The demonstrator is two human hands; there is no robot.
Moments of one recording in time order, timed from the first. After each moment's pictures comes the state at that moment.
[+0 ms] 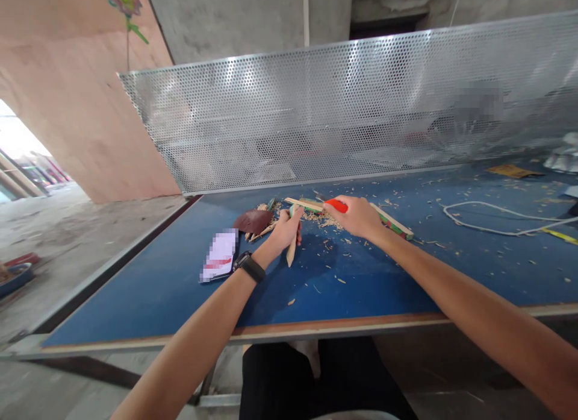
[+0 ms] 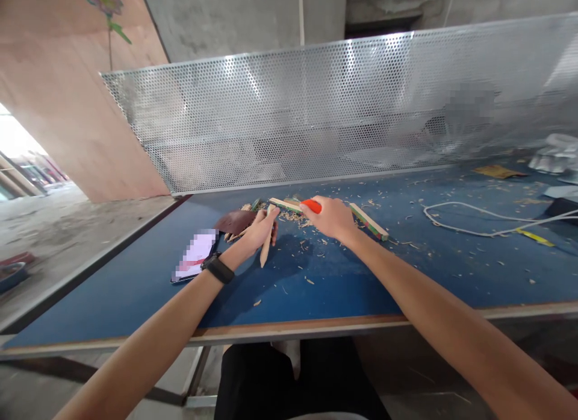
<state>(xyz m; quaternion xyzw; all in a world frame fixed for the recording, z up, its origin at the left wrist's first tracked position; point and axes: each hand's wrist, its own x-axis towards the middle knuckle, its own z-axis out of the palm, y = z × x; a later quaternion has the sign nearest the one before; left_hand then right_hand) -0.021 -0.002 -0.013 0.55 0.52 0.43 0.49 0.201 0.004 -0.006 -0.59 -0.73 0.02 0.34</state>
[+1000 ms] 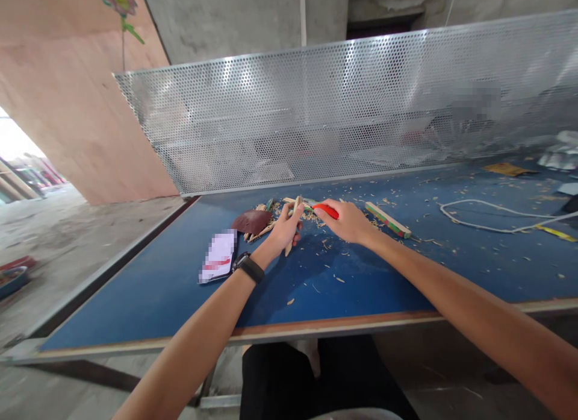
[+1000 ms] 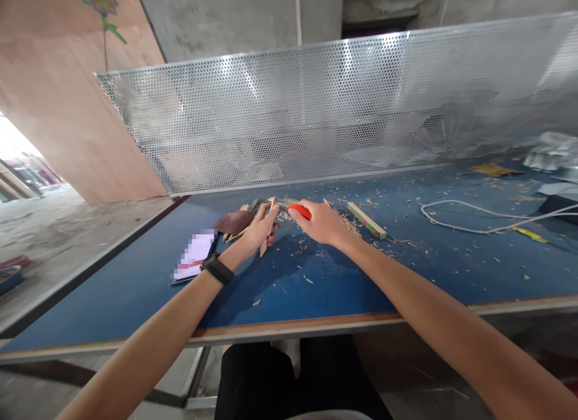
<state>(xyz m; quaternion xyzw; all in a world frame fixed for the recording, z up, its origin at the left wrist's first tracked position) -0.025 -0.009 -0.008 0.61 0.48 0.41 0.49 0.185 -0.007 -0.008 -0.49 -0.79 0.10 0.35</state>
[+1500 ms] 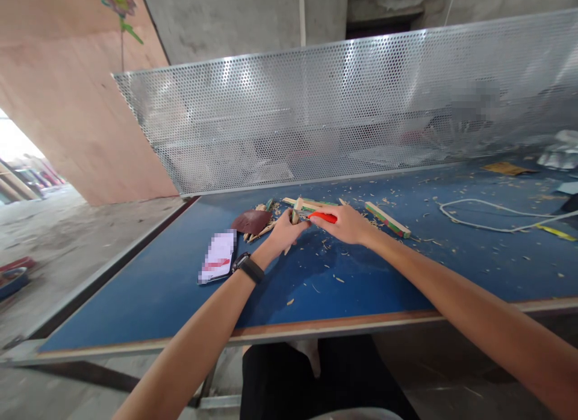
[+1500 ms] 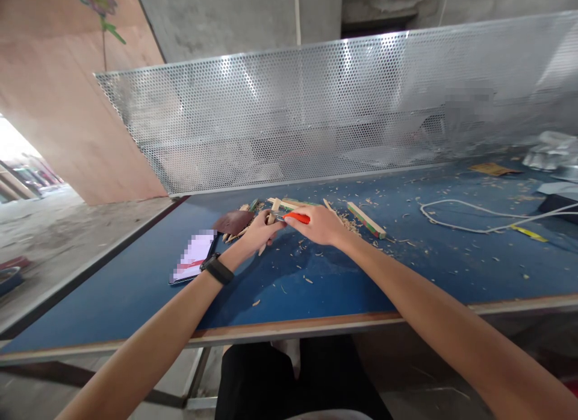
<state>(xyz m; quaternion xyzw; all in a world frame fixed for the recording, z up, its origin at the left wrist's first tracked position) -0.023 -0.014 -0.003 0.66 0.52 0.37 0.39 0.185 -0.011 -0.006 -0.45 -0.83 0.10 0.32</state>
